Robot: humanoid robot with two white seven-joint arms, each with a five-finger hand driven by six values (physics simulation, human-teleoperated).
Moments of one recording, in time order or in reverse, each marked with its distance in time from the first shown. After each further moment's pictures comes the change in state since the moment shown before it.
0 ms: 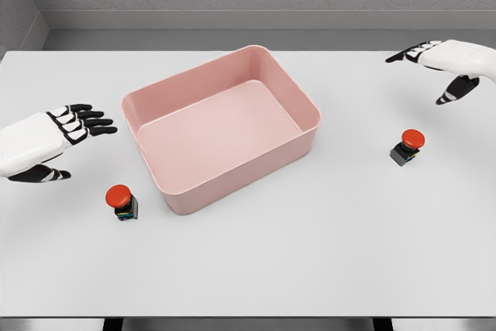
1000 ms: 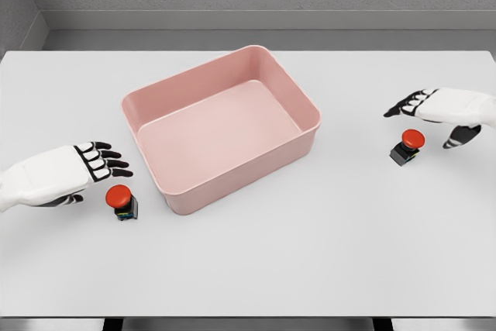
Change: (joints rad) left arm 0.038 -0.052 -0.008 -0.029 -0.220 0.000 -0.064; right arm 0.112 -0.181 0.171 -0.252 -0.008 0.000 -0.072
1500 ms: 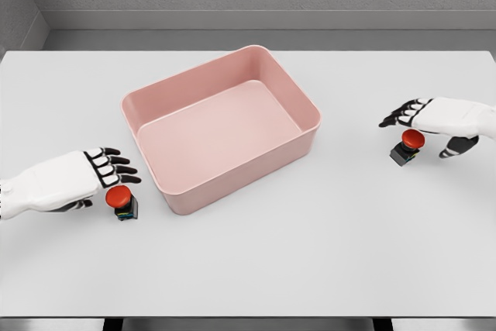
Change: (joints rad) left arm 0.014 -0.035 -0.001 -0.016 -0.029 0.000 -0.001; right arm 0.071 -0.029 -0.051 -0.087 -0.004 0.000 -0.003
